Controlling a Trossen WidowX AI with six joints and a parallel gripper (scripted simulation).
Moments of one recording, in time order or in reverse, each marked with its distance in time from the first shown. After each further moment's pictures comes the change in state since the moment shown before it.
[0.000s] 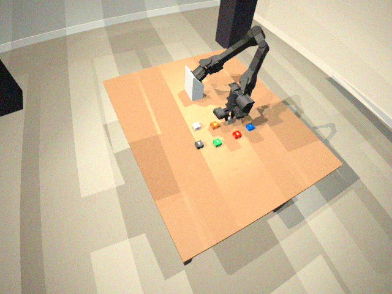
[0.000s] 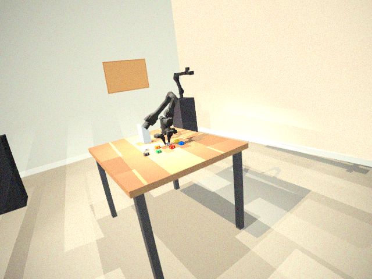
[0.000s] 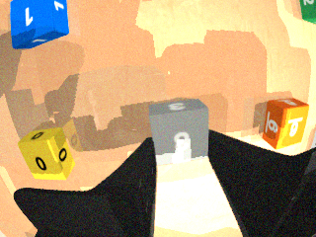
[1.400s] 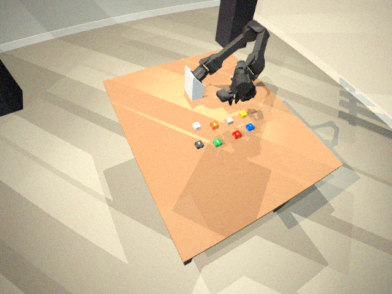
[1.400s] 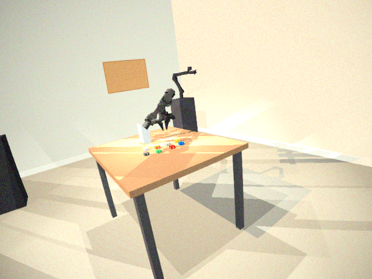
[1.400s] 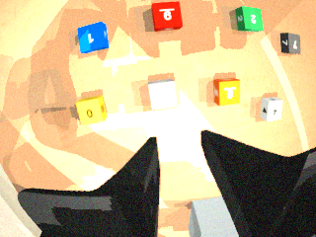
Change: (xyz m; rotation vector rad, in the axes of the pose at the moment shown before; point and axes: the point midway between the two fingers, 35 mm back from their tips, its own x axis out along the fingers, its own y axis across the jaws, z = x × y) arm -0.115 -0.003 0.001 0.015 -0.008 0.002
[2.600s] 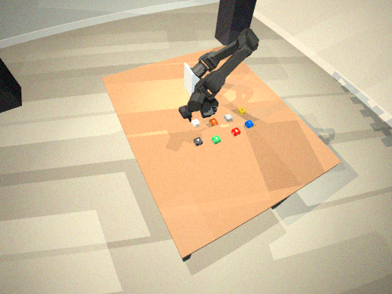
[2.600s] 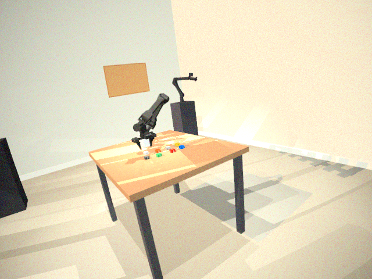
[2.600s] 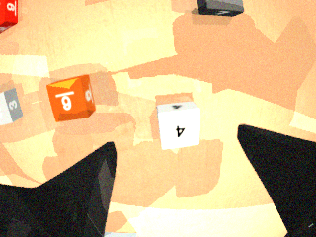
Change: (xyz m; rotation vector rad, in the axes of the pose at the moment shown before) arm 0.076 -0.168 -0.029 -0.019 0.009 -0.013
